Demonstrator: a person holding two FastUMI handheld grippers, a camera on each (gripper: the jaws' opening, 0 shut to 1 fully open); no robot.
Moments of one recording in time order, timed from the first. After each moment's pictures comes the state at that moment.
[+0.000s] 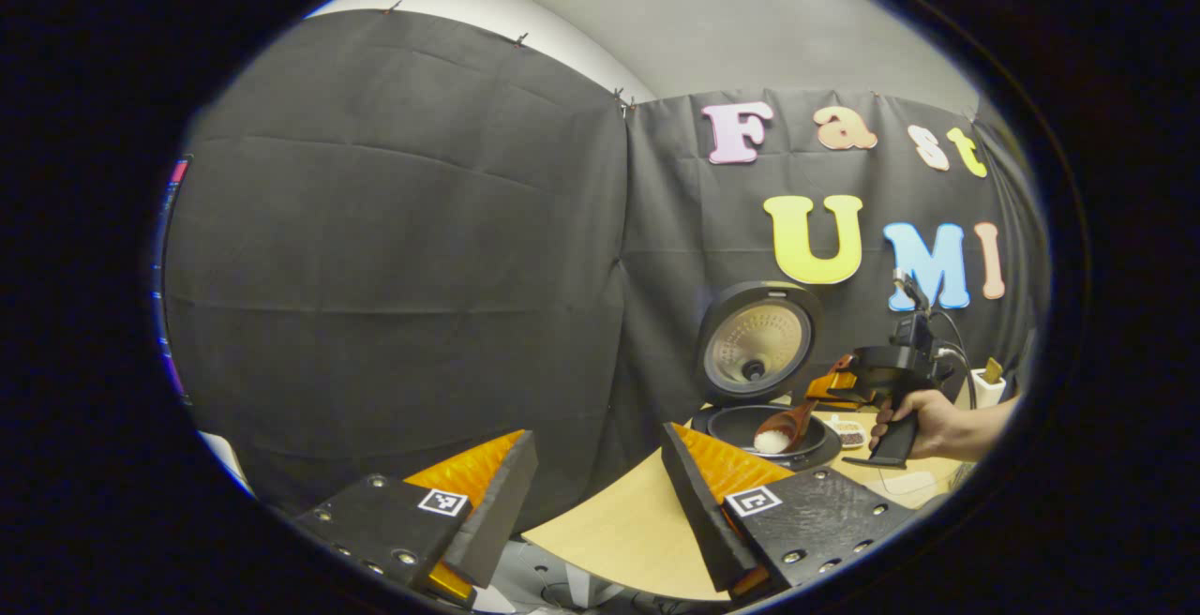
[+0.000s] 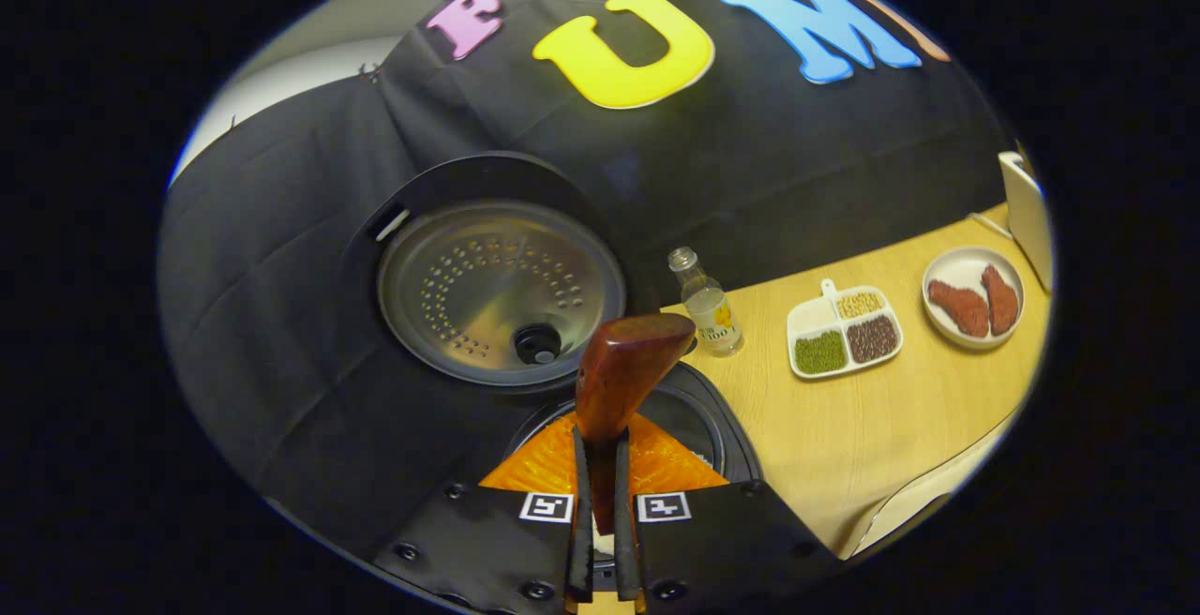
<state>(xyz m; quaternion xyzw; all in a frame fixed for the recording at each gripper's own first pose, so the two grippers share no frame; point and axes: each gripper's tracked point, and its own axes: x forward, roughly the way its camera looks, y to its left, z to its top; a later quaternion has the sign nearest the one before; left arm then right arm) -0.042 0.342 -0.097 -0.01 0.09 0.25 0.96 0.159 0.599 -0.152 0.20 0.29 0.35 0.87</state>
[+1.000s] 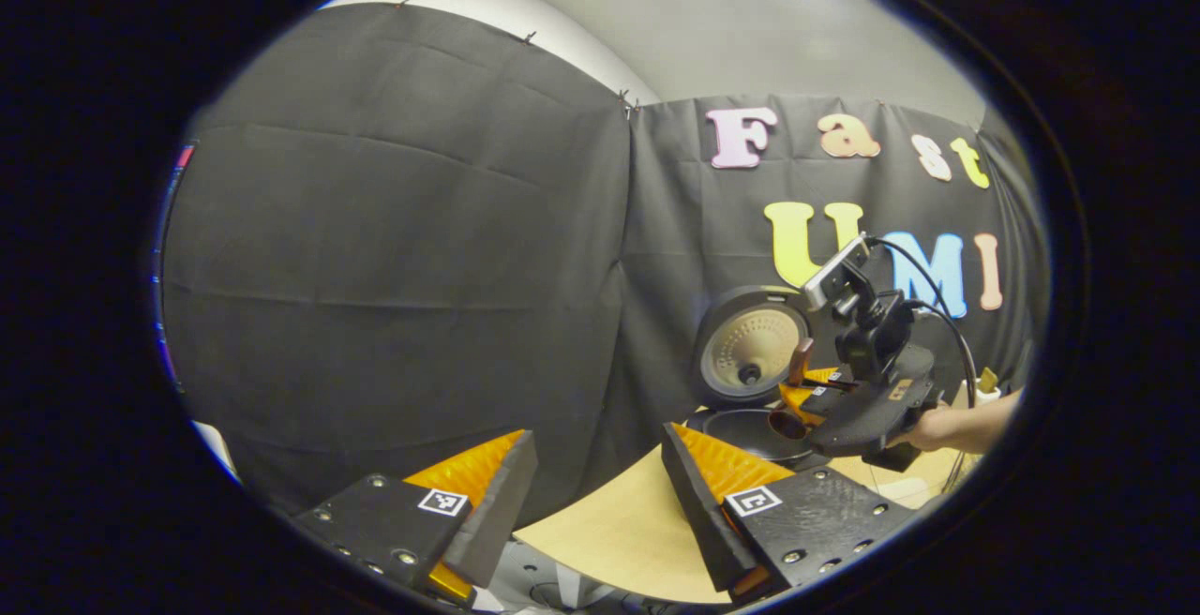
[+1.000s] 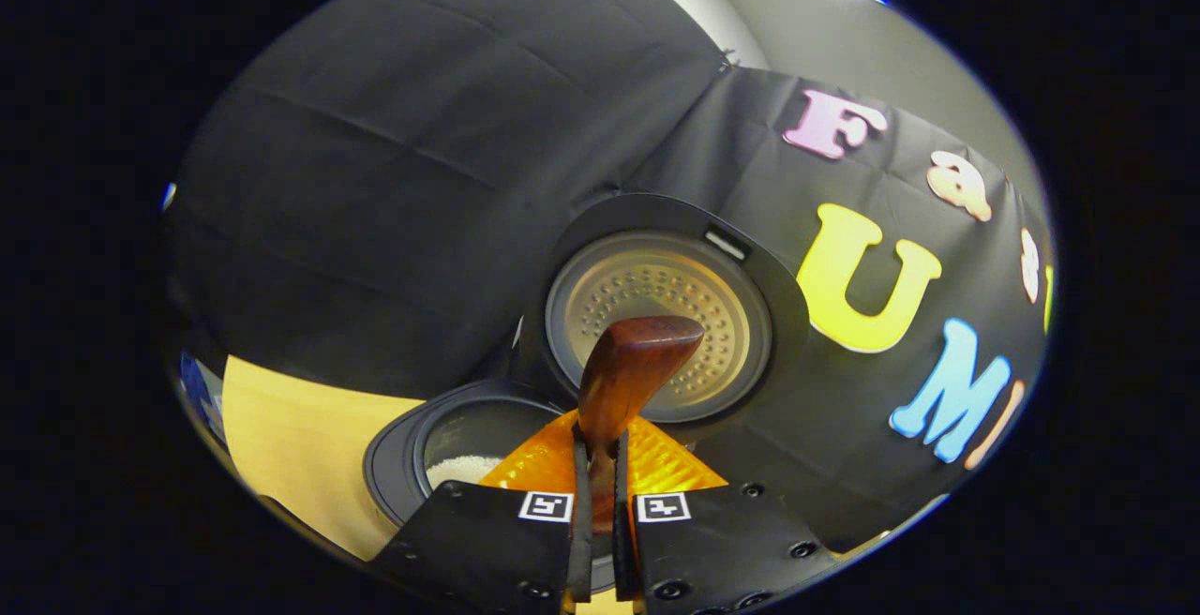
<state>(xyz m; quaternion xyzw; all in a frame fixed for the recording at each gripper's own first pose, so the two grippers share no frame) -0.037 0.342 -0.101 -0.03 0.08 0.25 0.97 0.123 0.619 -0.122 -0.26 -0.02 0.44 0.86</state>
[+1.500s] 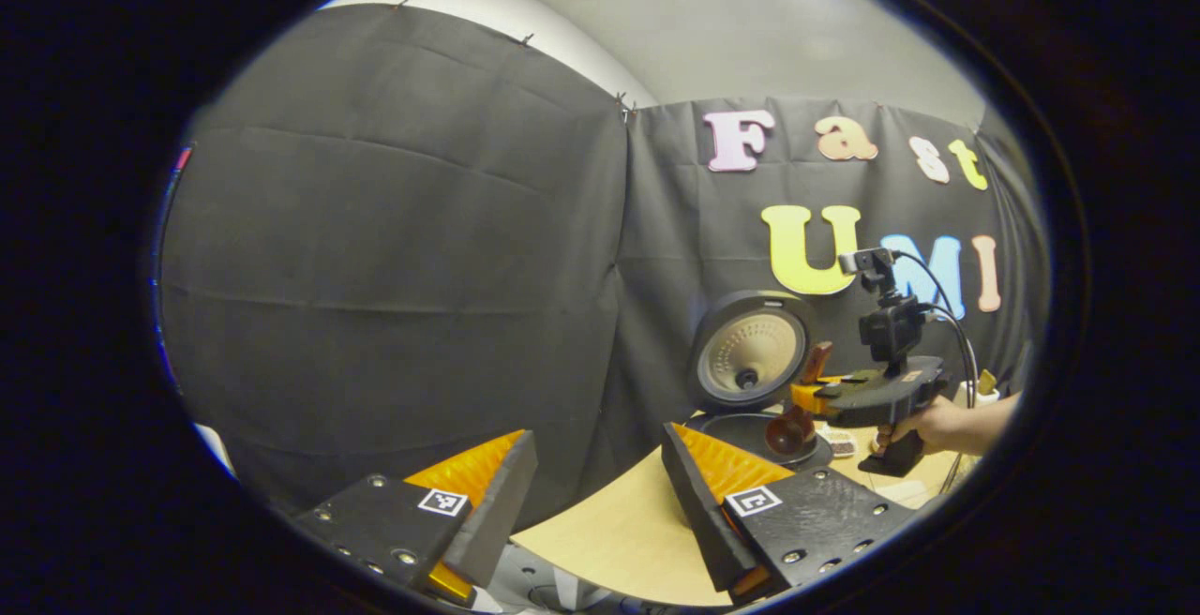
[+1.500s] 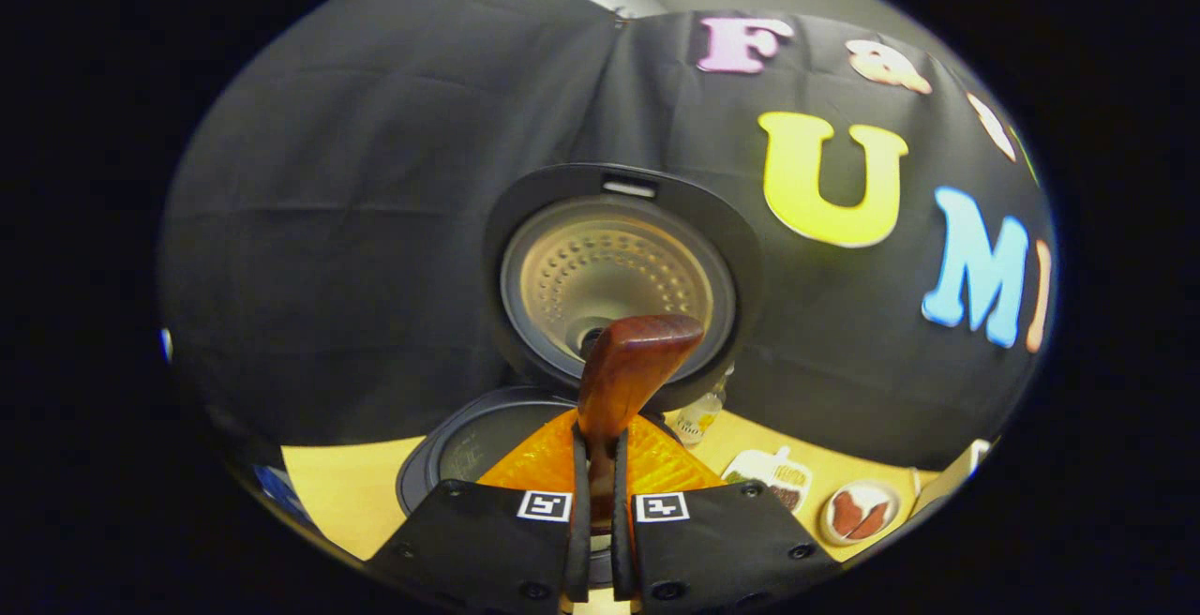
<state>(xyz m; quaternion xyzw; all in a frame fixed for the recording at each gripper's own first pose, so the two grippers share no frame) -0.030 0.339 -0.092 -0.02 0.08 0.24 0.97 0.148 0.595 -0.132 -0.05 0.14 0.43 0.89</state>
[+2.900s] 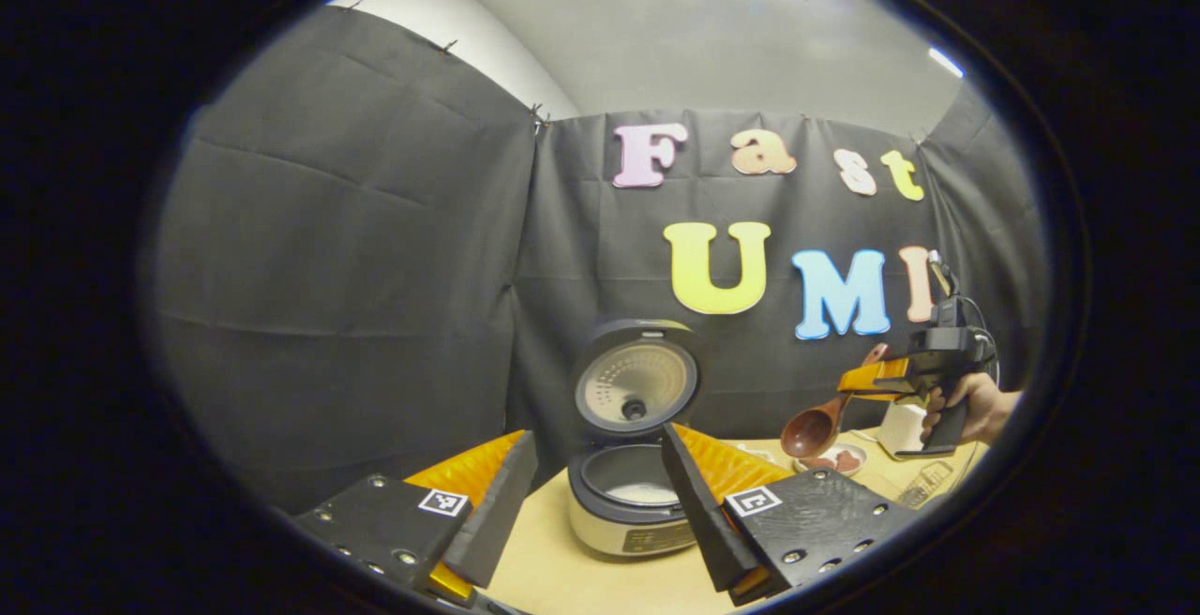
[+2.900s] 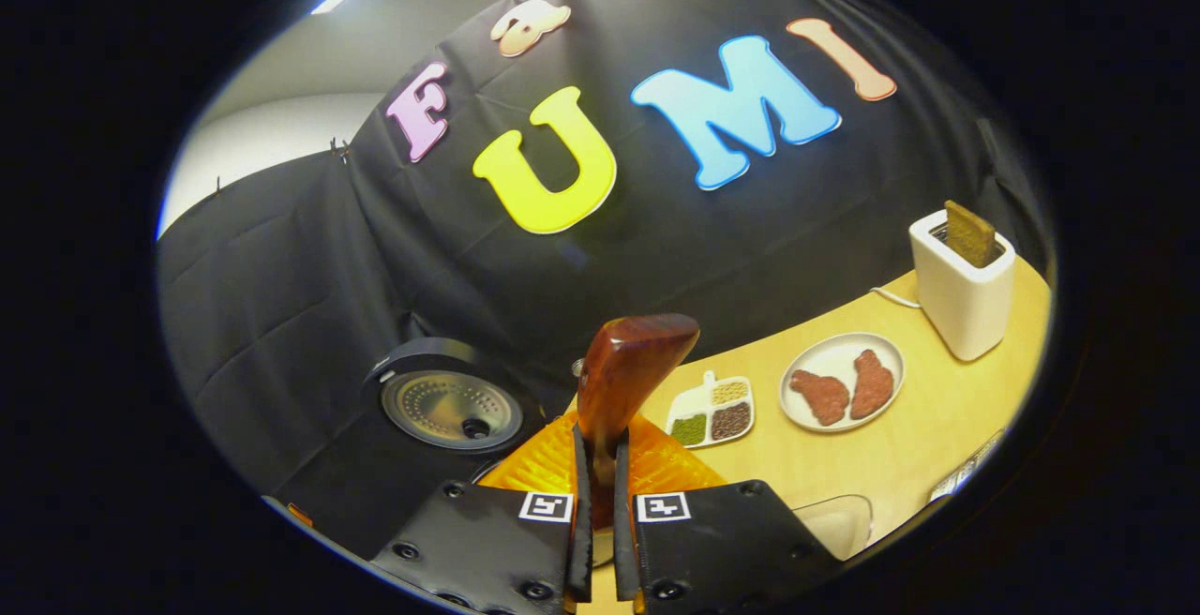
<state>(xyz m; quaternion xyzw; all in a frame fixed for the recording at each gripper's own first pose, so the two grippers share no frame) 0.065 0.233 -0.060 -0.03 0.05 0.10 0.99 0.210 0.365 -0.085 0.27 0.23 0.25 0.90</state>
